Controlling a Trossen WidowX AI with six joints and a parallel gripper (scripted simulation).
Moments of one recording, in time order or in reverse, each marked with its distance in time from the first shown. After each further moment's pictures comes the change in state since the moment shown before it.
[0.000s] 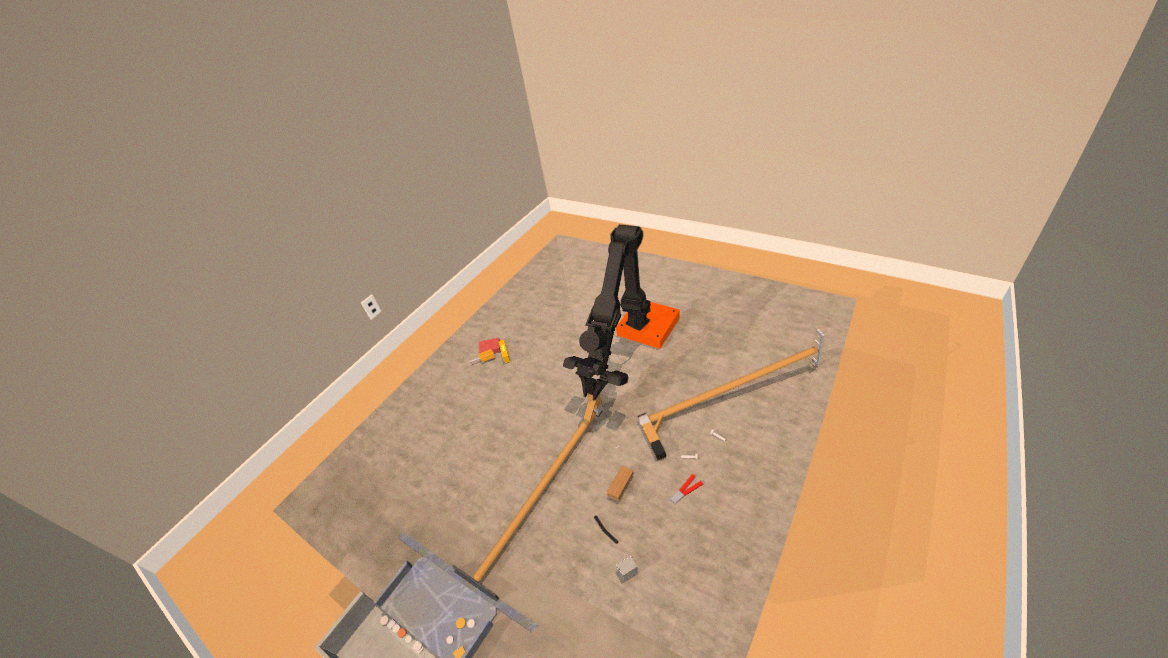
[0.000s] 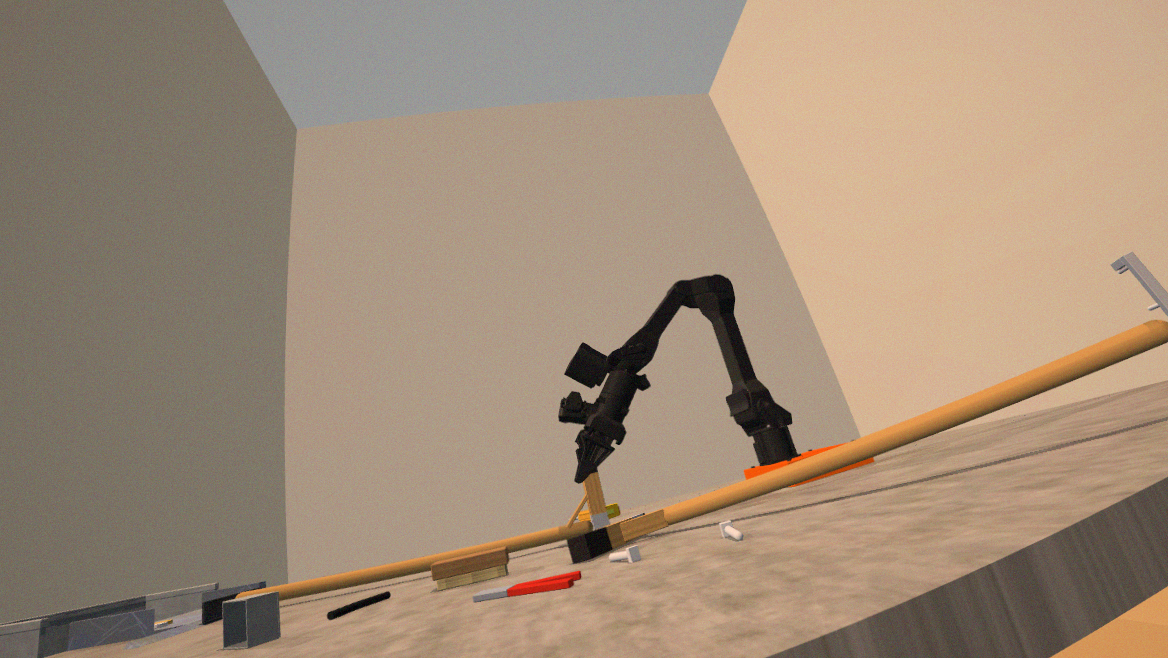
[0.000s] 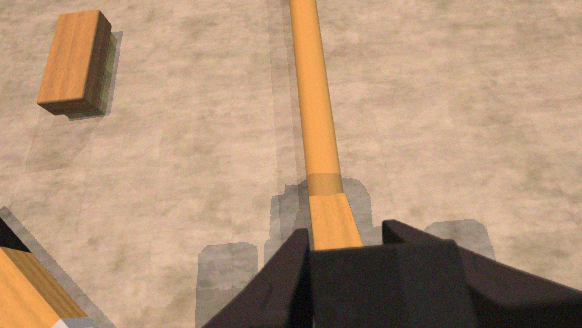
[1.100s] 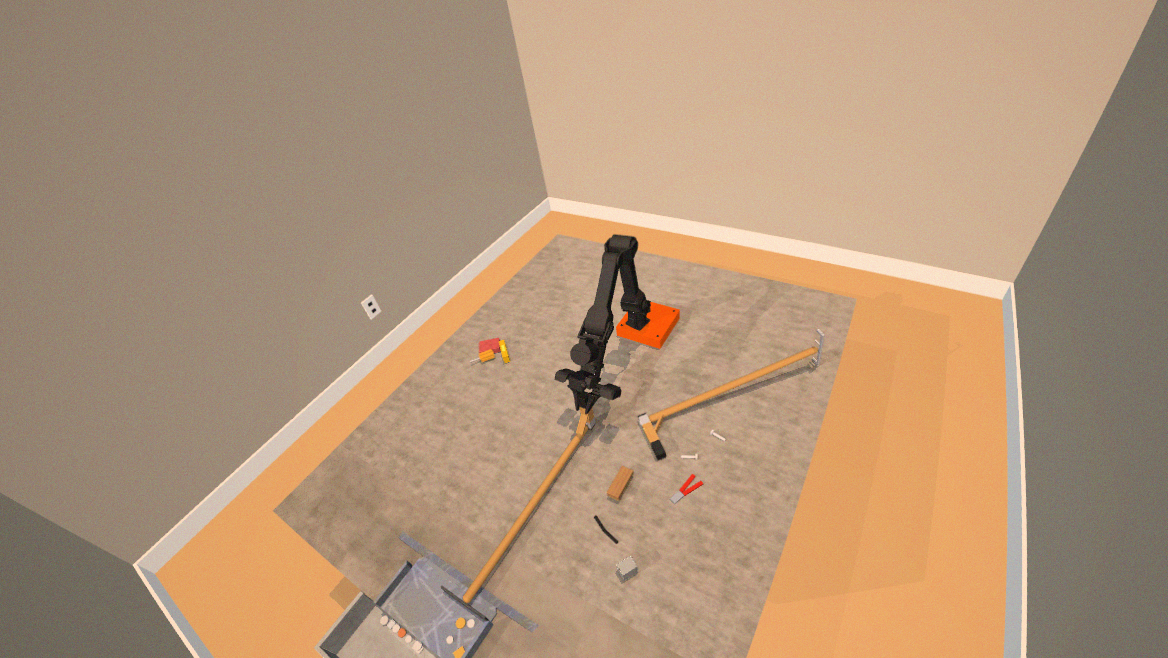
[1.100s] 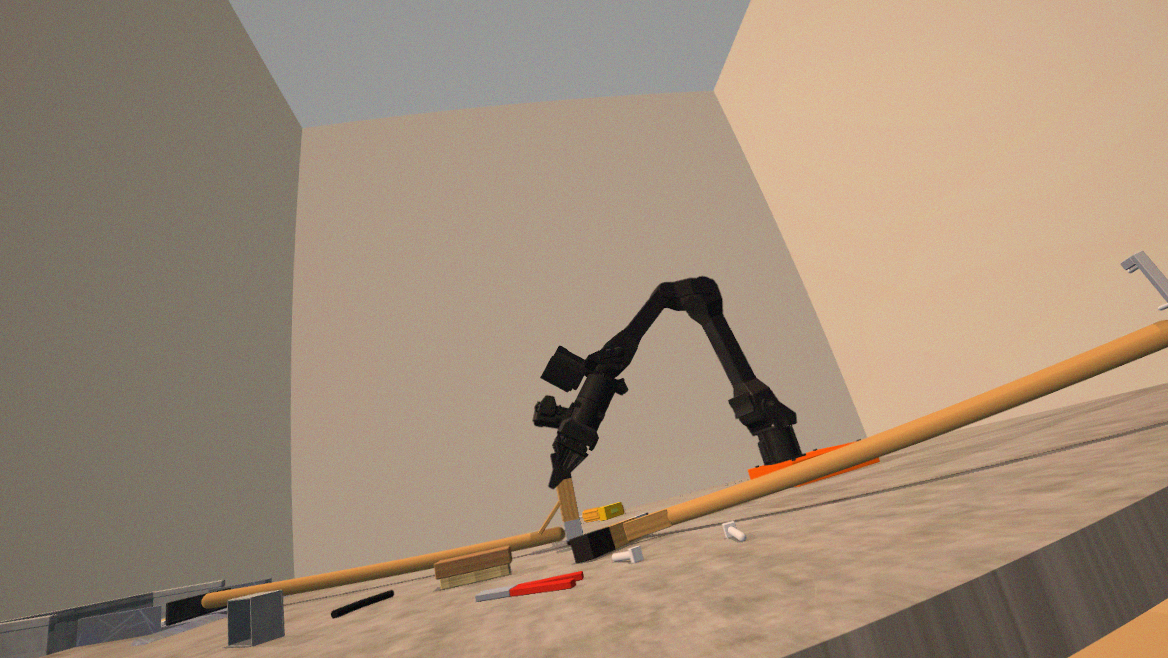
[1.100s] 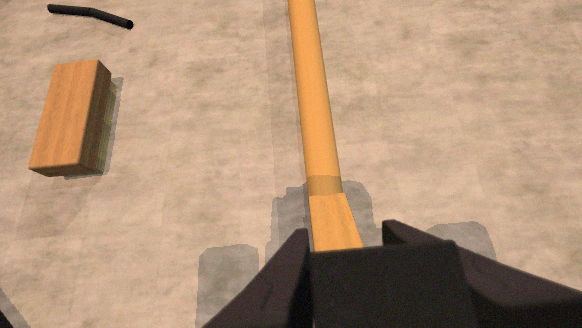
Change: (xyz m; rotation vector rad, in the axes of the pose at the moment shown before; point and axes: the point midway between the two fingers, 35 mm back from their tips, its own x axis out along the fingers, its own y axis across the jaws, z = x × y) arm 0.030 0.005 0.042 -0.004 -0.012 0.005
